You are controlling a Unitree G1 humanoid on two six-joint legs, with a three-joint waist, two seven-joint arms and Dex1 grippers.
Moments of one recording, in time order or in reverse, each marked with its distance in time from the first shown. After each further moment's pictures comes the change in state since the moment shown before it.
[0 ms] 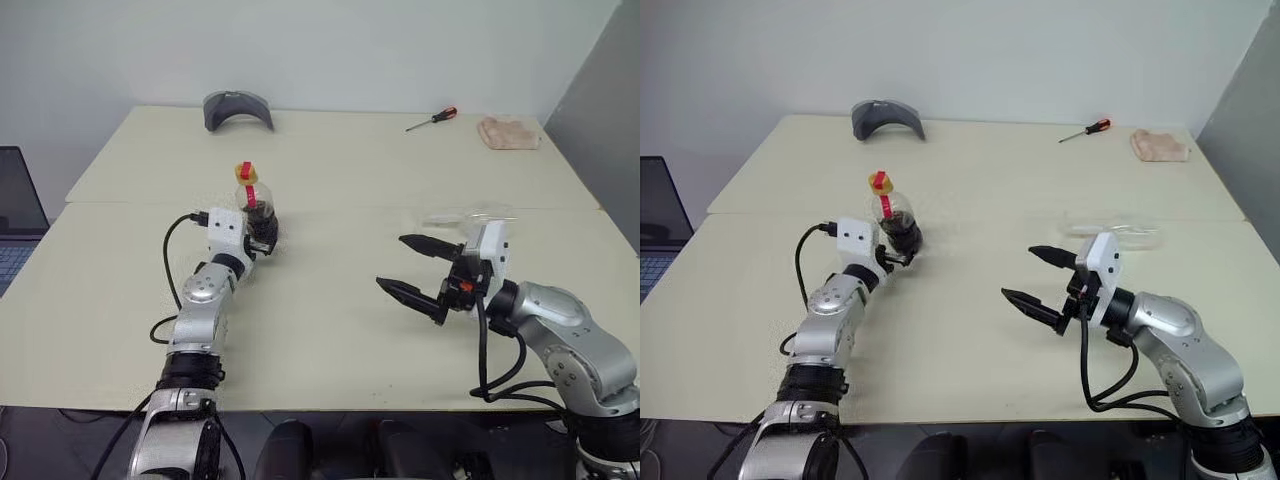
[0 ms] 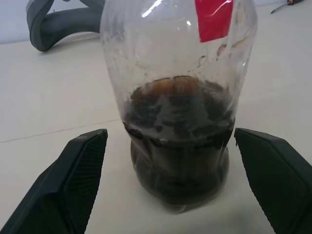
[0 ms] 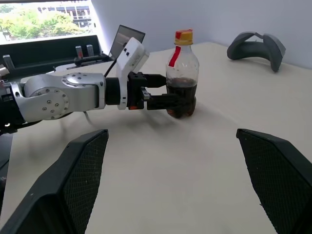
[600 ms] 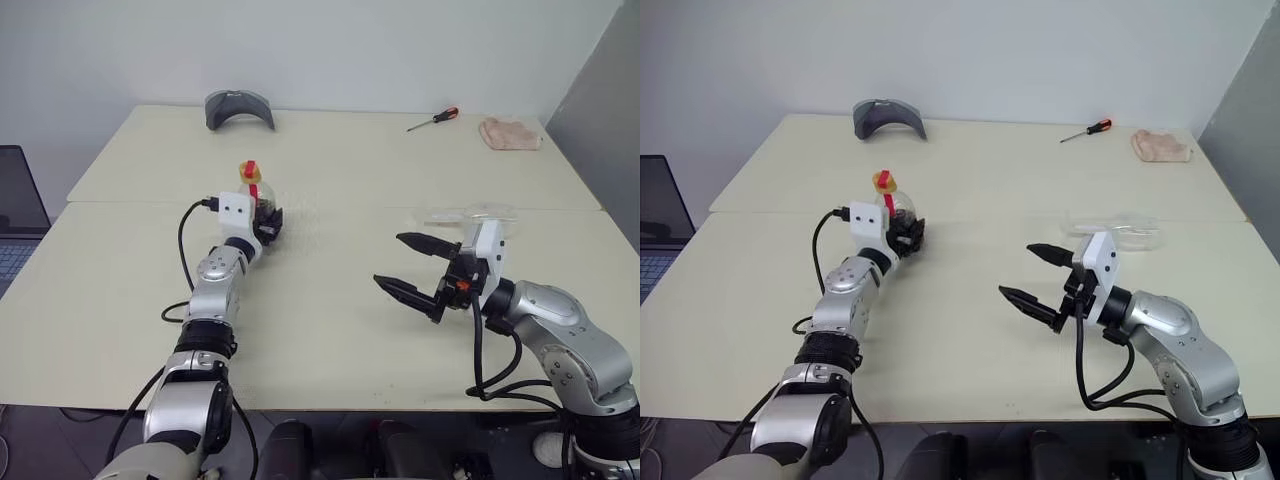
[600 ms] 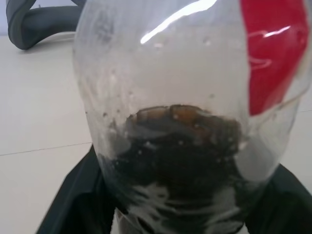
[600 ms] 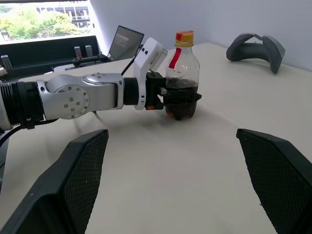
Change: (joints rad) left arm -0.175 -0.026 0.023 0.281 -0.042 -0.099 -0.039; right arm -0.010 0.009 0.009 0.000 -0.004 0.003 -0.022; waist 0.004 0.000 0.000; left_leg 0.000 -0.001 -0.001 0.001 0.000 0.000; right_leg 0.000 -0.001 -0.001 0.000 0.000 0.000
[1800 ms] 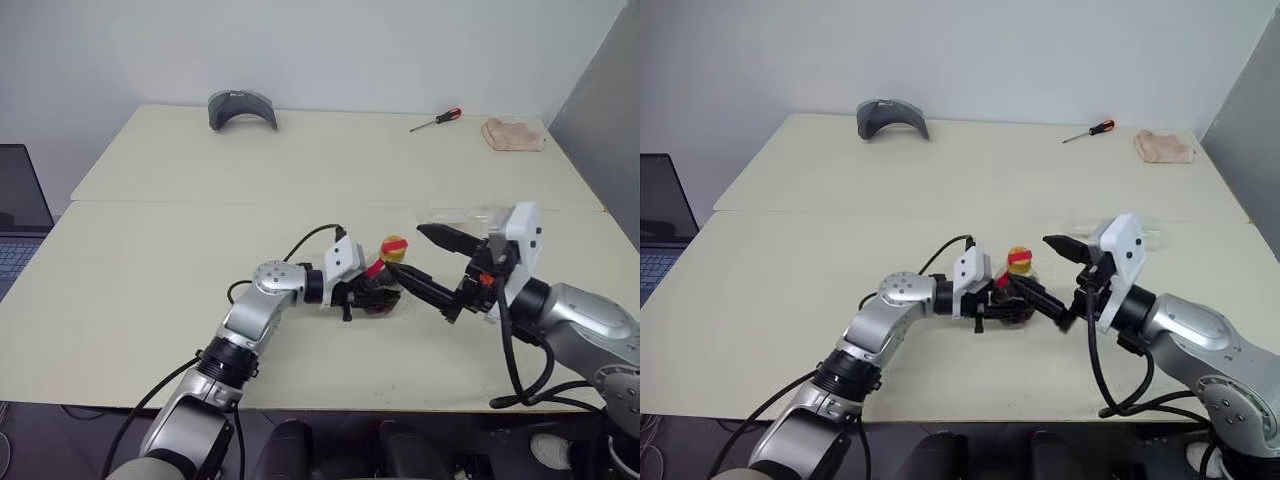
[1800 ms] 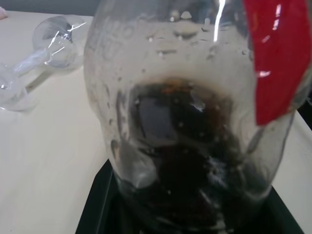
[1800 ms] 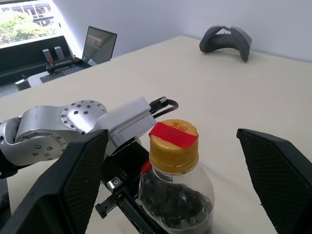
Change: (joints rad) left arm 0.108 0.014 -0.467 -0.469 -0.088 0.209 -0.809; right arm -0.005 -0.082 -0.144 -0.292 0.351 0.360 -0.411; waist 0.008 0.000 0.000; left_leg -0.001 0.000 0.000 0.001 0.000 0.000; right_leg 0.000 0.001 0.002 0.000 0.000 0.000
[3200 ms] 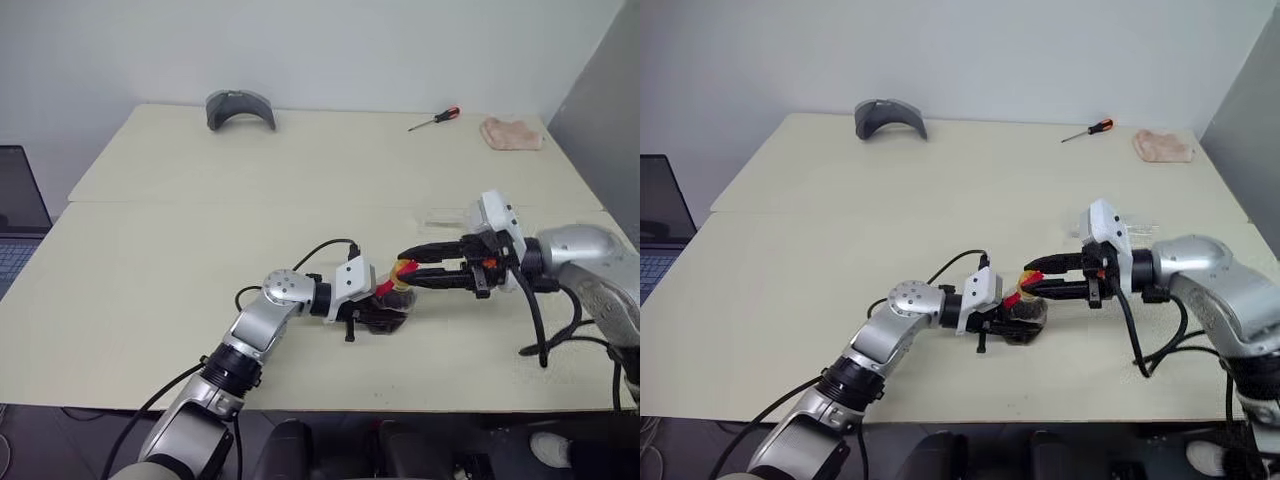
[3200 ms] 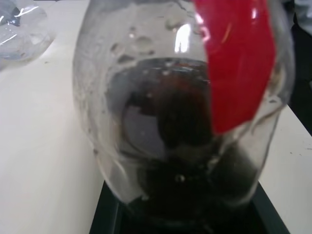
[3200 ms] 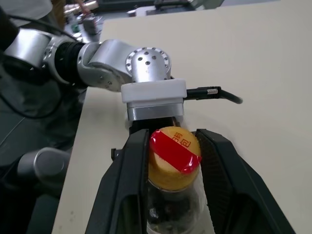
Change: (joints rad) left arm 0.036 0.015 -0.072 -0.033 0.062 -0.041 -0.039; right arm -0.393 -0.249 0.289 0.607 -0.254 -0.273 0.916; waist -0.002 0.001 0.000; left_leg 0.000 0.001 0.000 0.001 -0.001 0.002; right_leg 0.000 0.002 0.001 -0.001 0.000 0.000
